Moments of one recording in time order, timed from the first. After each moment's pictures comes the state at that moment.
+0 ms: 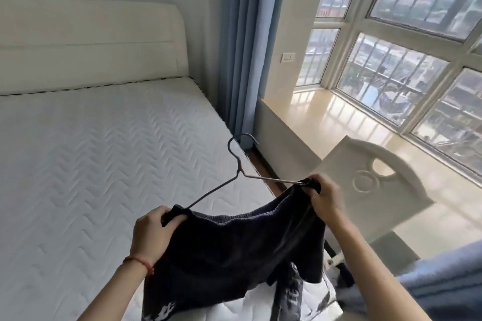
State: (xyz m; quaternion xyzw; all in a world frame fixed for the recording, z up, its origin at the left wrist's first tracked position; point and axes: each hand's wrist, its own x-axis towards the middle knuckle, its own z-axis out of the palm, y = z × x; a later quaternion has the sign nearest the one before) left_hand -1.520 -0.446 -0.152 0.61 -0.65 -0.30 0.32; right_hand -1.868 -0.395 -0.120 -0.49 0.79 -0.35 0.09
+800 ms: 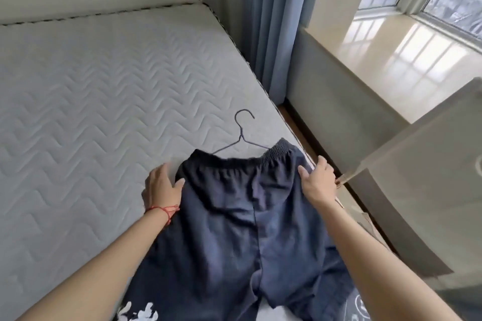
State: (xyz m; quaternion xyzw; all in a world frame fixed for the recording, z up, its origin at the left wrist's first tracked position) left_hand -1.592 -0.687 -0.455 0.75 -0.60 -0.21 0.18; right_hand -1.902 -0.638 -0.453 -0.38 0.87 -0.23 0.20
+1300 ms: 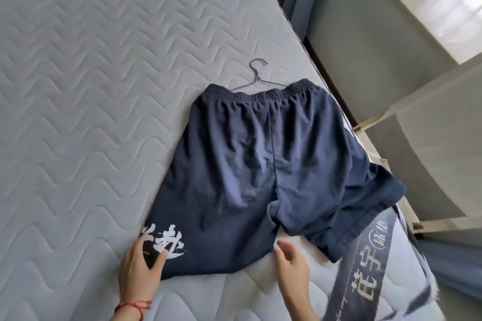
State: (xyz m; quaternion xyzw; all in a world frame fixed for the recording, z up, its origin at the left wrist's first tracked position) left_hand -1.475 -0.452 -0.561 0.81 -0.48 -0.32 0.10; right_hand -1.738 -0.401 -0.561 -0.19 0.82 -0.31 0.44
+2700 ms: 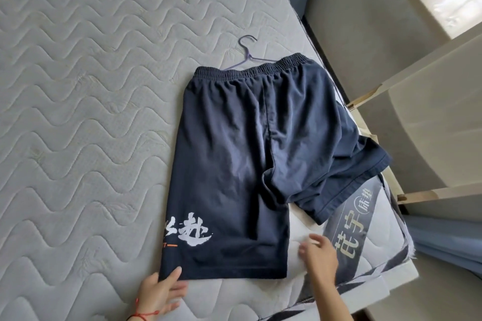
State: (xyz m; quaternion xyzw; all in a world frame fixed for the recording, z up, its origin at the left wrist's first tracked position) left_hand -1.505 -0.354 -0.555 0.78 -0.10 -0.60 0.14; right_hand -1.796 -0.342 -0.557 -0.07 0.90 -0.20 0.38
